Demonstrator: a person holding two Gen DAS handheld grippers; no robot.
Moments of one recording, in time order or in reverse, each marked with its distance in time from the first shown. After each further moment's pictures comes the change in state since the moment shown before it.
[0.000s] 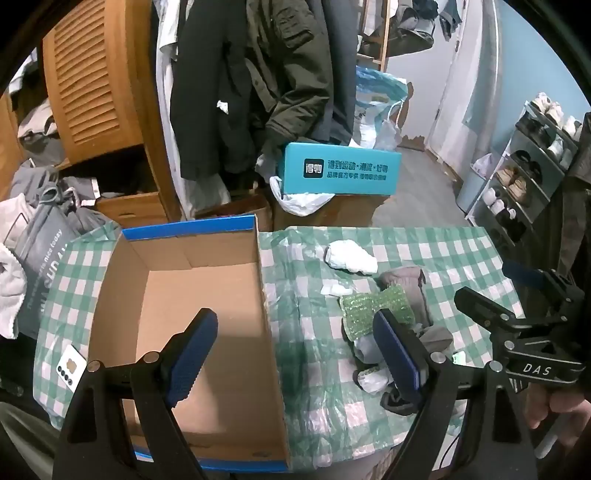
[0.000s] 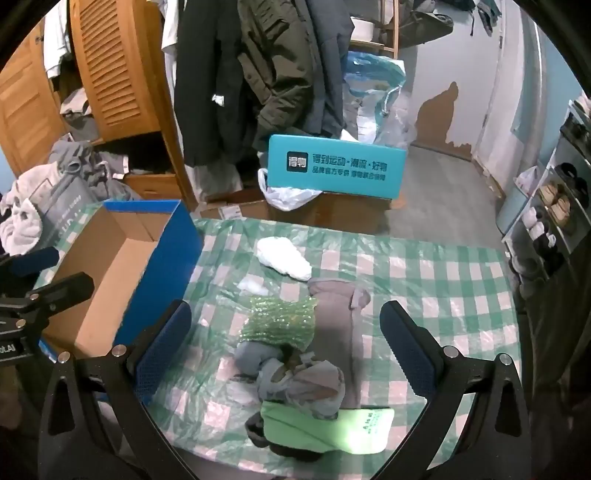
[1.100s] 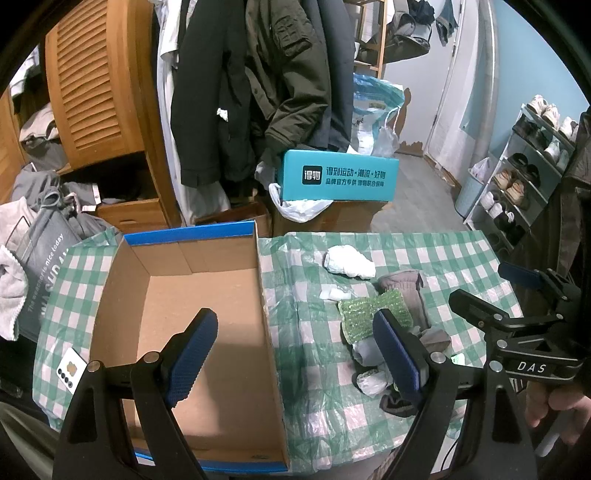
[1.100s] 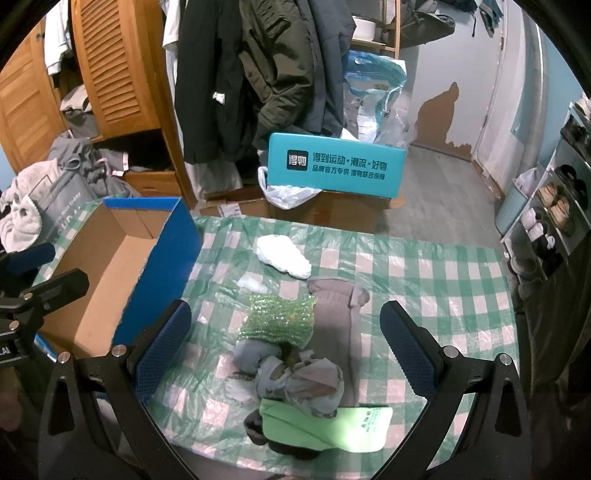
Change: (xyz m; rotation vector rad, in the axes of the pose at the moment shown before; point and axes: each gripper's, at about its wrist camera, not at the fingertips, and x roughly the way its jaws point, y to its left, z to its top) left arm -0.008 -0.001 0.000 0.000 -0.036 -0.007; right arm -0.001 0.002 -0.001 -0.001 0.007 -0.008
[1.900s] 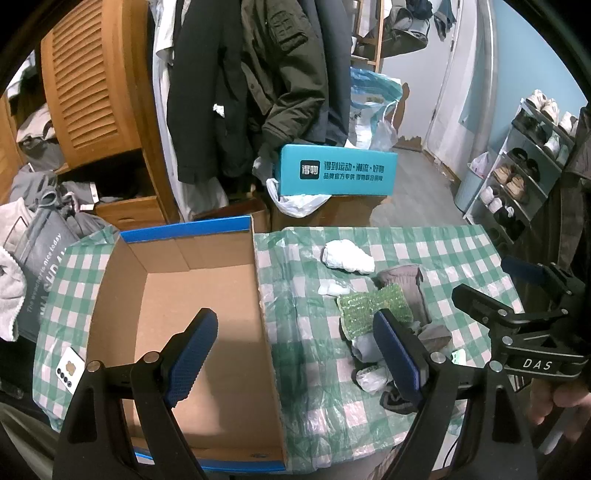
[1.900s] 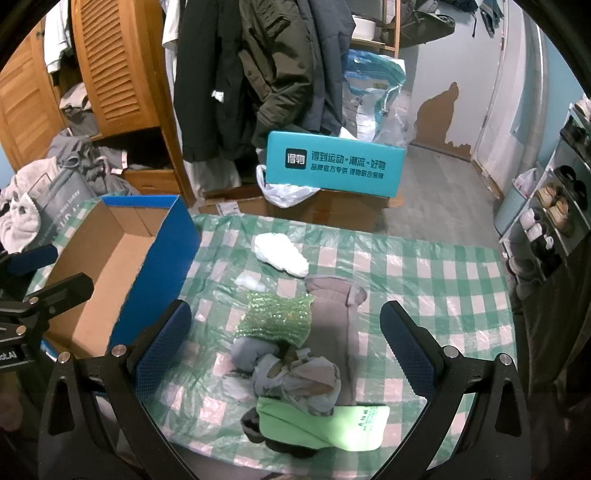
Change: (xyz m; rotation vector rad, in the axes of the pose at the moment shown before) left arm -0.001 -0.002 -0.004 0.001 0.006 0.004; right arm -0.001 -0.002 0.001 -0.003 0.002 -0.002
